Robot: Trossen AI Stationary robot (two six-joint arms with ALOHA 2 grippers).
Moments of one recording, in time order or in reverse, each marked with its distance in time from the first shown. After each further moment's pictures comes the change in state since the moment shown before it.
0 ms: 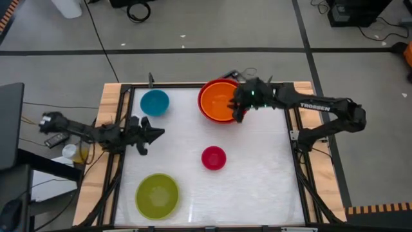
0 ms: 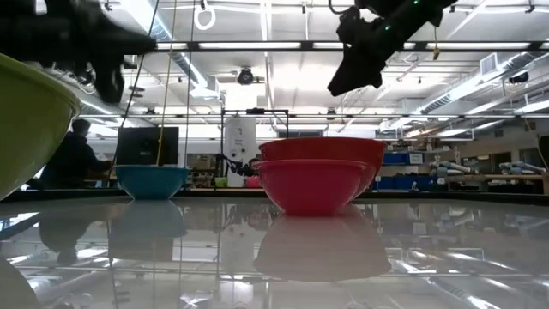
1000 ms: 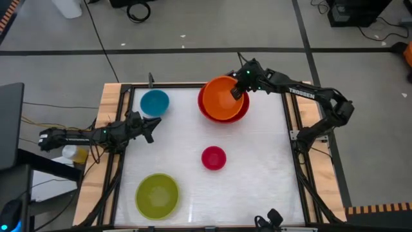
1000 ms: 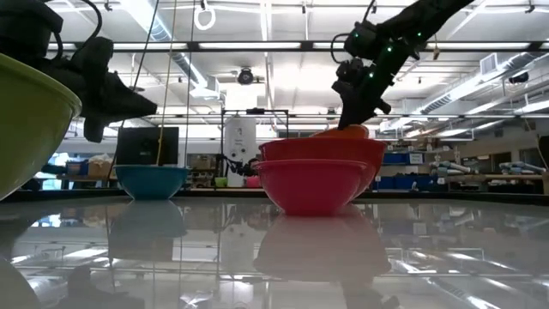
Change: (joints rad) left arm 0.281 -0.199 -0.101 -0.316 -0.069 -0.031; right arm -0.315 0.192 0.081 -0.005 0.095 -0.003
